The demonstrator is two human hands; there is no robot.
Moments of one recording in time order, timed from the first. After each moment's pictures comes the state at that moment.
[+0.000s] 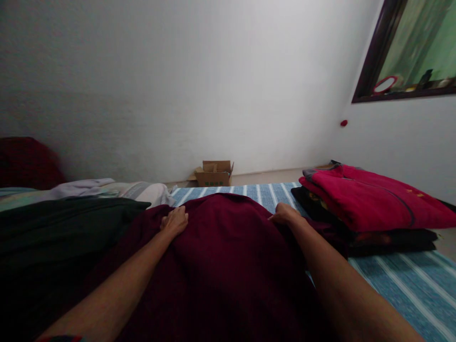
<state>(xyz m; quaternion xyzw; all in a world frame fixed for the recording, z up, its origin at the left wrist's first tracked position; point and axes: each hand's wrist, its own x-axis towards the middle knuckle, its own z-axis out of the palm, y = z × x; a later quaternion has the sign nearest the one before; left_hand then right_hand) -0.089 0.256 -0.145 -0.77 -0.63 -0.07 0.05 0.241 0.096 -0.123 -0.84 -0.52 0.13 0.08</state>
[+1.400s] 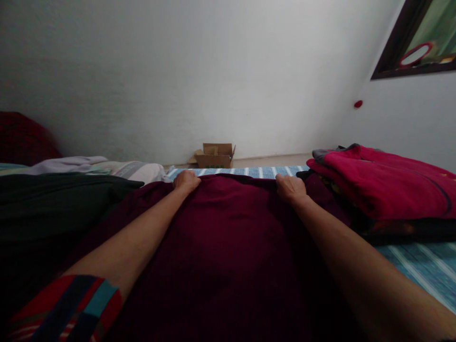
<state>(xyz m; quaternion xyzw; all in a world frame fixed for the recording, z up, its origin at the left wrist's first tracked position) -0.024 0.300 -0.119 -0.74 -0.66 -0.12 0.00 0.247 0.105 -0.119 -0.85 -0.53 -0.07 0.01</state>
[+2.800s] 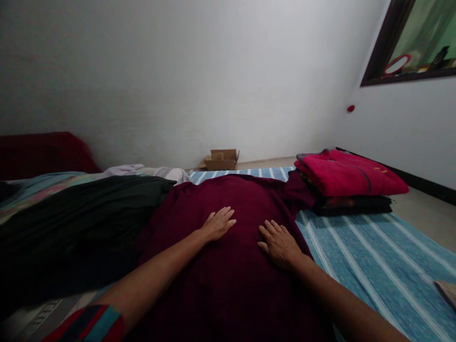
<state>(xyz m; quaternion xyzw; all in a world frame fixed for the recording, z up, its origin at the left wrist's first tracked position) -0.051 0.069 -0.134 -0.92 -0.37 0.04 -0.09 0.133 -0.085 -0.174 -0.70 -0.71 0.04 0.06</state>
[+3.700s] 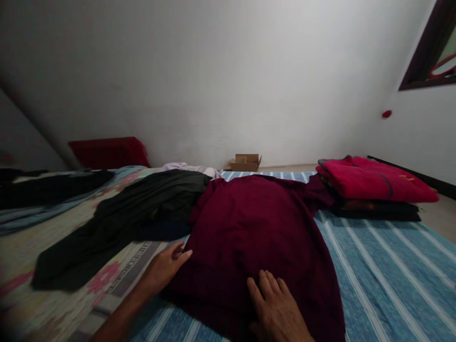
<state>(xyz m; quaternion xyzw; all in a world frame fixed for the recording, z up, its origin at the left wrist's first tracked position) -0.271 -0.083 -0.100 -0.73 -0.63 -0.20 -0.17 0.004 -0.229 -0.174 -0.58 -0.80 -0.06 0.14</state>
